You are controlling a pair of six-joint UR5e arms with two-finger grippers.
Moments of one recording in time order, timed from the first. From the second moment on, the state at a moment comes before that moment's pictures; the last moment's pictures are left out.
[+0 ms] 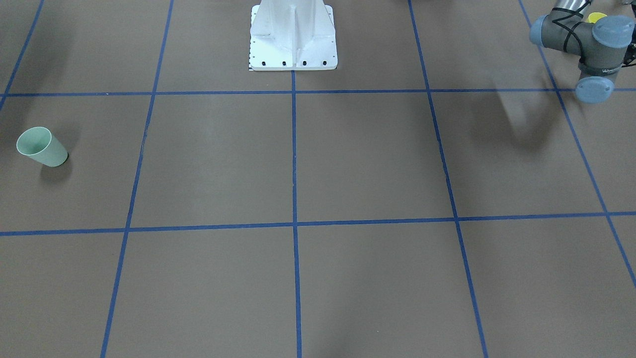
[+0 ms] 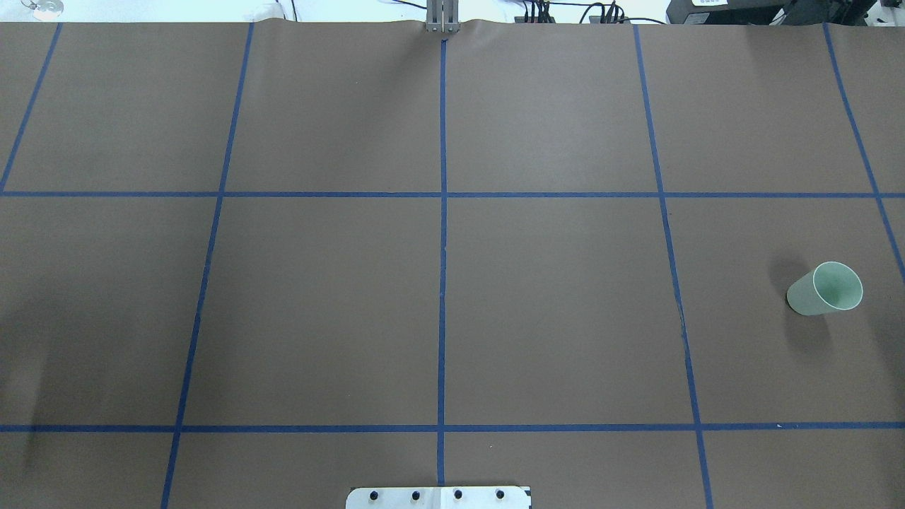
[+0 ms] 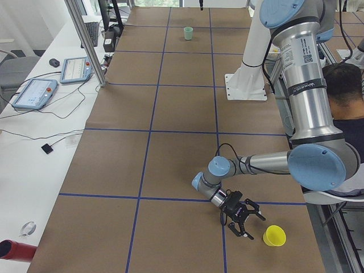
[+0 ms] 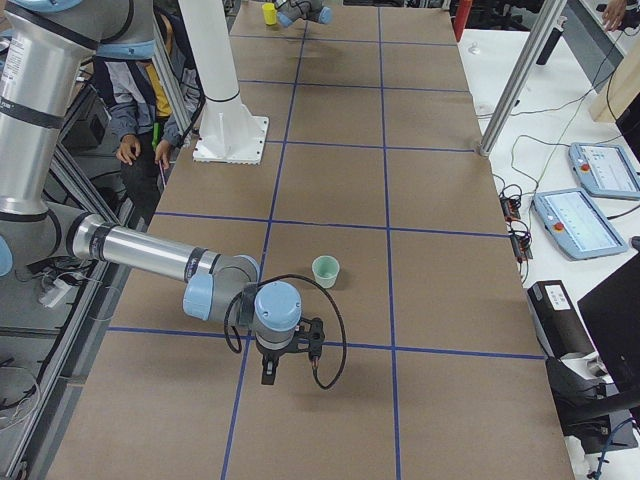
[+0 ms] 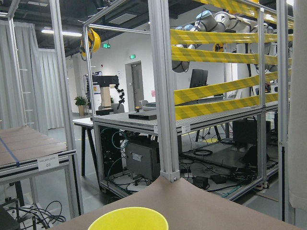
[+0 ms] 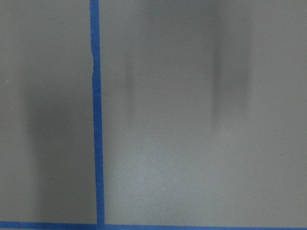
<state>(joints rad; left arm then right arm) -0.66 -1.28 -1.52 -0.93 -2.05 -2.61 1.56 -1.95 1.72 -1.52 2.35 -0.12</state>
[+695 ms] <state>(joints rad) -0.64 -1.28 -1.47 -0.97 -2.18 -2.61 1.56 -1.95 1.72 -1.52 2.35 -0.13</state>
